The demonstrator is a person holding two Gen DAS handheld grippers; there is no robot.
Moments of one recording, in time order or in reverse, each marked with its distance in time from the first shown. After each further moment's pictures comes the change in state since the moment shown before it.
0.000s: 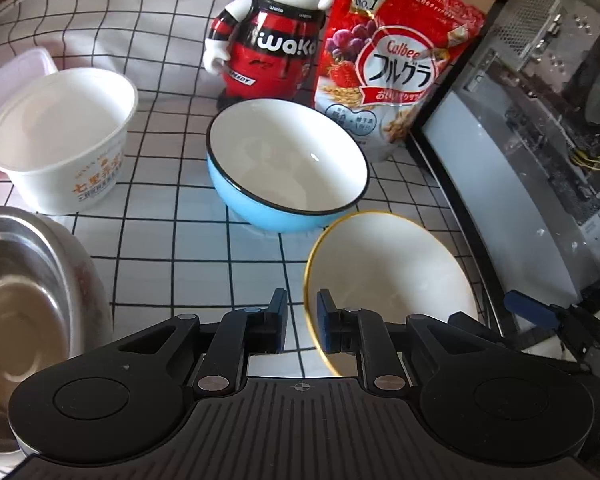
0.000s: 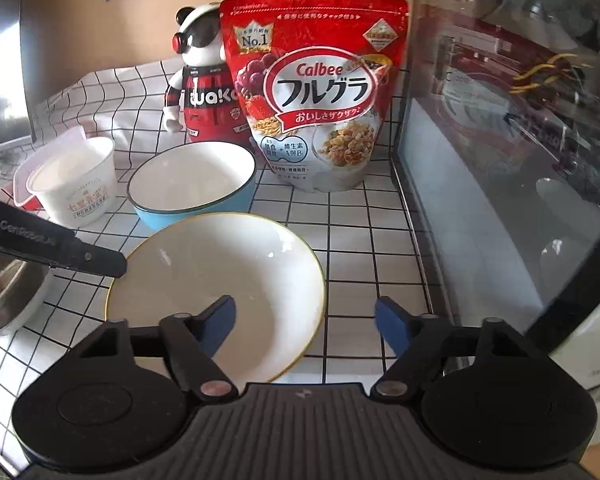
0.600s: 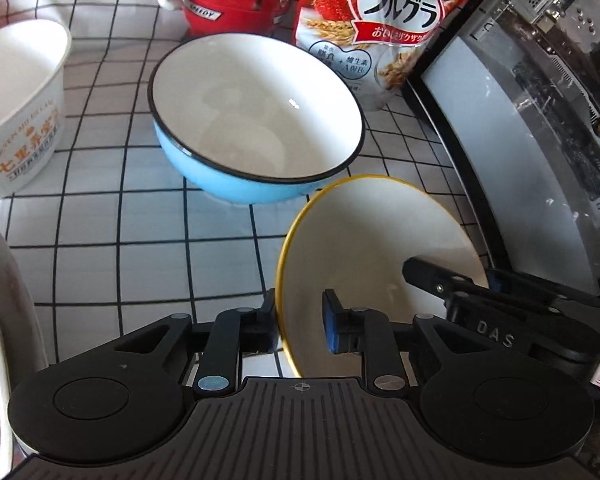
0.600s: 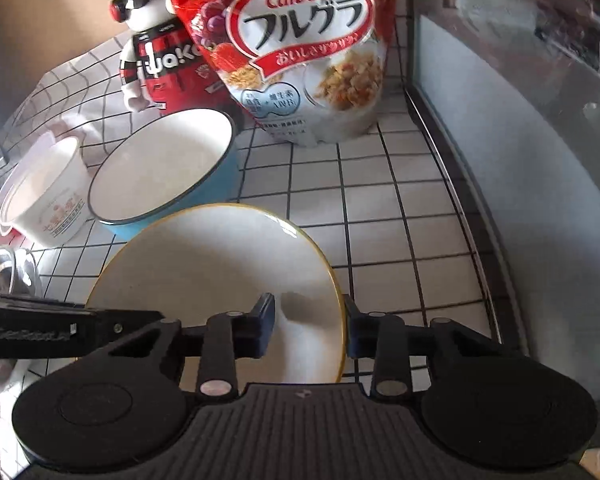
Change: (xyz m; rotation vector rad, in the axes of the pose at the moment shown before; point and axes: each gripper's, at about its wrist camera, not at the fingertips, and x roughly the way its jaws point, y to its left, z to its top) left arm 0.053 0.000 0.010 0.007 0.178 -0.073; right arm 0.072 -0.017 0.020 0.174 0.189 0.079
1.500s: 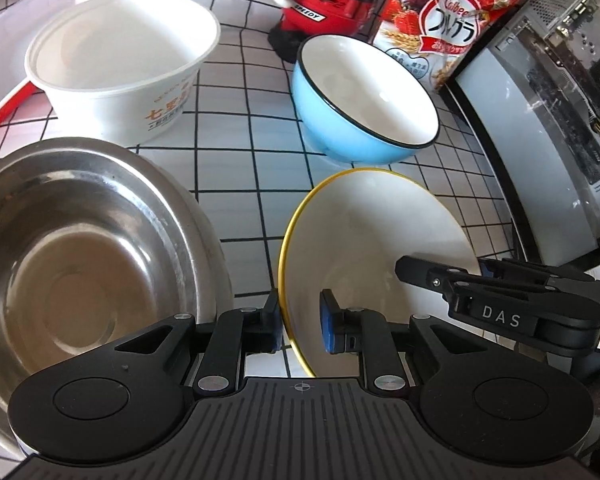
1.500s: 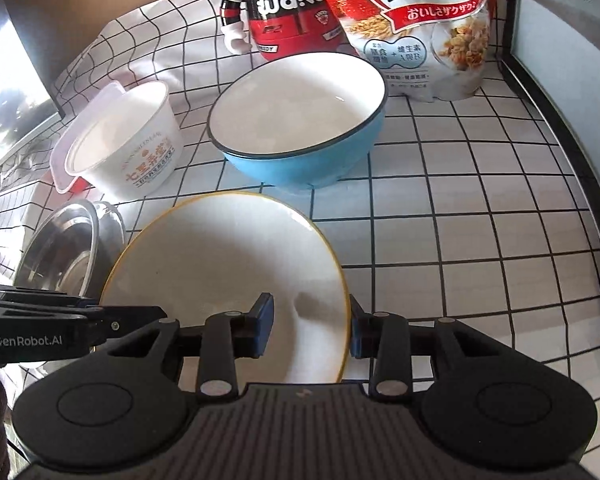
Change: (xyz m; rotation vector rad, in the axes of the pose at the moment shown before) left arm -0.059 0.074 -0.028 -0.012 0.011 0.015; right arm -0.001 0.086 -0.007 -0.031 0.117 0.110
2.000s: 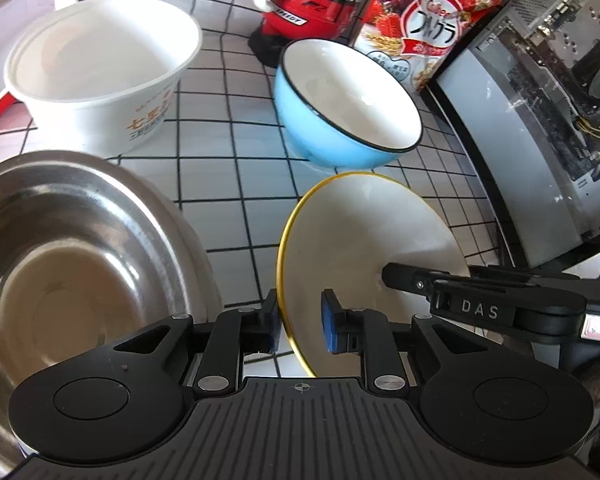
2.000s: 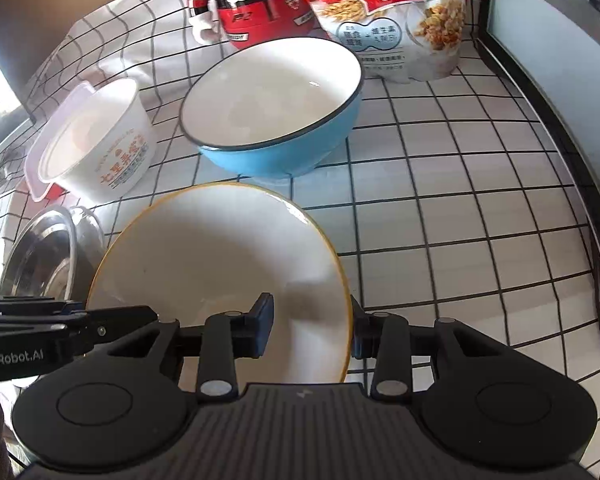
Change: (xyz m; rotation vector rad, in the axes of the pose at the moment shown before) left arm 0.003 0.001 0.003 0.038 -0.011 -0.062; right arm 0.005 0.000 0.004 0.072 0.043 -0.066
